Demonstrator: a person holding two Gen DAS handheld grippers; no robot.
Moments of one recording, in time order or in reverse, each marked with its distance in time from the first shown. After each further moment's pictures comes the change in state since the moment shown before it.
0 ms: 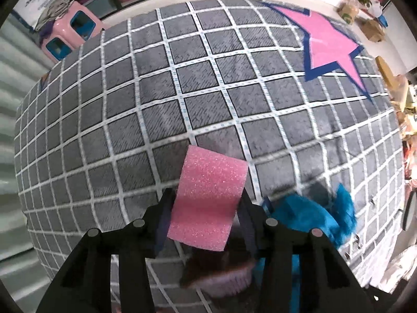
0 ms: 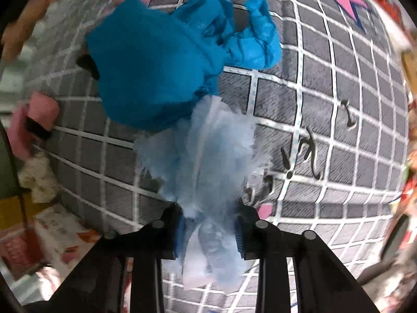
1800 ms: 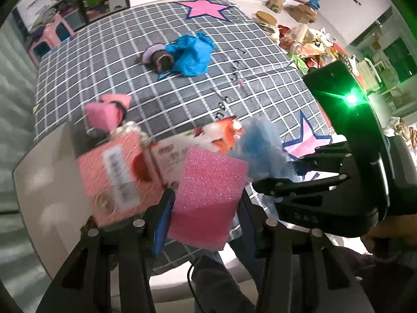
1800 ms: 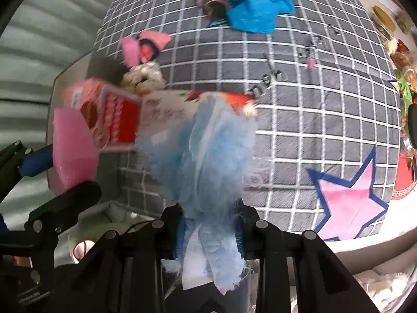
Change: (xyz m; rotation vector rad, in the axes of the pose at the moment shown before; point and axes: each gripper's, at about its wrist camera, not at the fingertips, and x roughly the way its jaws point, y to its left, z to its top) left arm -0.200 0.011 -0.391 0.152 -0.106 -0.229; right arm -0.090 0.107 -0.192 0.097 -0.042 0.149
